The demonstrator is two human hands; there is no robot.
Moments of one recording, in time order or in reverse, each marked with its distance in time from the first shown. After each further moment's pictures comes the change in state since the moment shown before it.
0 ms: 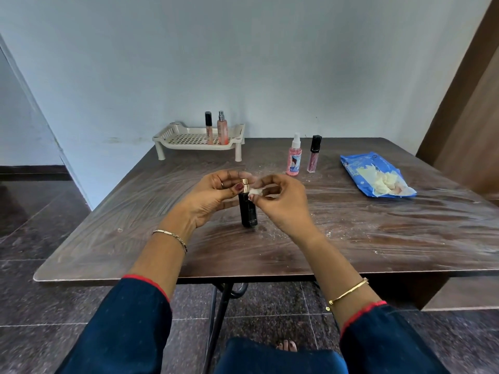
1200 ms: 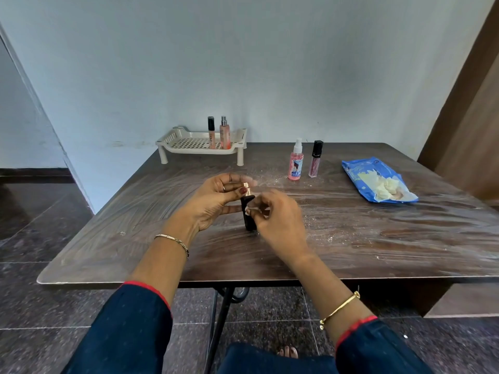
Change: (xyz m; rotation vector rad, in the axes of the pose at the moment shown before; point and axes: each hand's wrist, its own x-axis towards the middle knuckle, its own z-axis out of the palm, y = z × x) left_hand -0.002 0.004 0.001 0.009 0.026 -0.023; right_hand -0.017 0.009 0.016 -0.419 0.011 -0.200
